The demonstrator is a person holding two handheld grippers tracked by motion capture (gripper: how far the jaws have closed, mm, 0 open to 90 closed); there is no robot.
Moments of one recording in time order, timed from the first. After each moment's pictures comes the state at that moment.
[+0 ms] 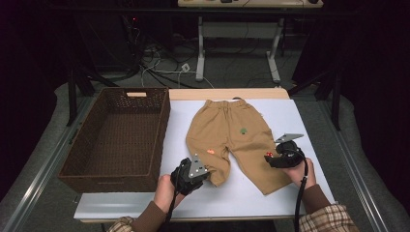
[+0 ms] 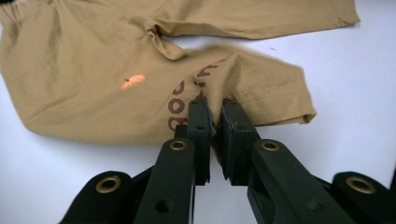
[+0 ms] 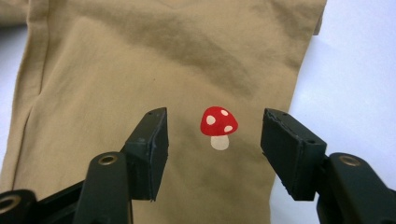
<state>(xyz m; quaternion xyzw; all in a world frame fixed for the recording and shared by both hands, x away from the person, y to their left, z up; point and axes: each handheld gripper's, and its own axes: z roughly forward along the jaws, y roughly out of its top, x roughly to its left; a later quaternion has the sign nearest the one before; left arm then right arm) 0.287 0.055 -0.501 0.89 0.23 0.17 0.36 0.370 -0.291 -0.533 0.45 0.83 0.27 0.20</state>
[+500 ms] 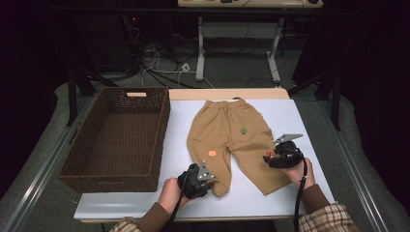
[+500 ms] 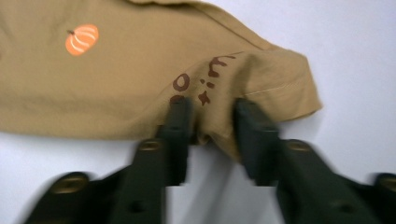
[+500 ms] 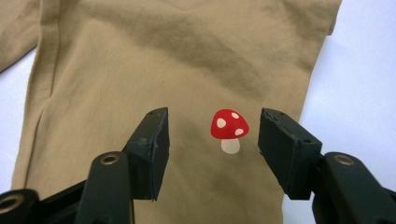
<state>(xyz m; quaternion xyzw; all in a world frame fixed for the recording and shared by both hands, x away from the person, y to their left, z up) 0.299 0.046 -0.537 0.92 0.22 0.10 0.31 0.370 -0.288 -0.535 0.45 0.83 0.29 0.19</state>
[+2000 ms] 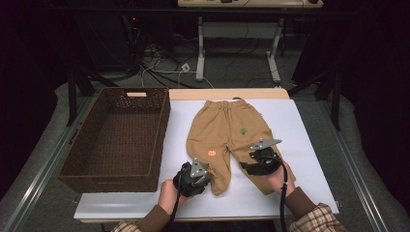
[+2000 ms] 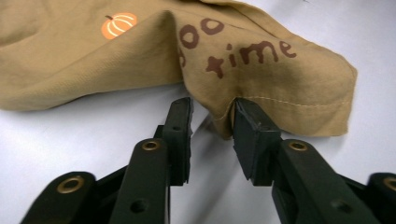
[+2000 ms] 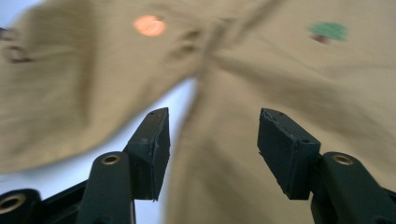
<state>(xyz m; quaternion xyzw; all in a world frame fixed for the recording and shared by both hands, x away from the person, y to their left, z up) 0.305 0.054 -0.554 0.89 0.28 0.13 0.34 0.349 -0.215 -0.529 0.38 0.84 0.34 0.16</state>
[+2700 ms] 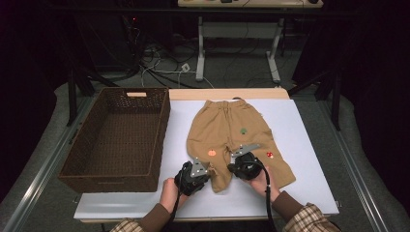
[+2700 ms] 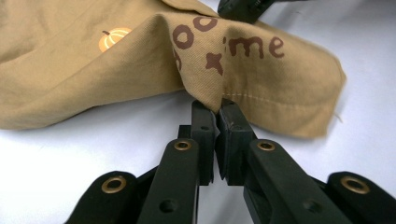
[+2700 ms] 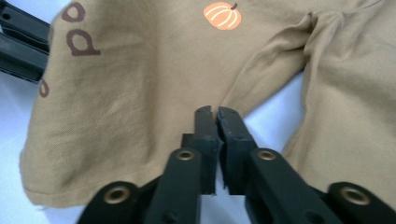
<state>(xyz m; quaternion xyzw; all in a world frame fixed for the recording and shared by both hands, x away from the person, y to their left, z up) 0.307 0.054 -0.554 0.88 0.27 0.13 0.36 0.349 -0.171 -0.552 0.35 0.87 0.33 0.12</state>
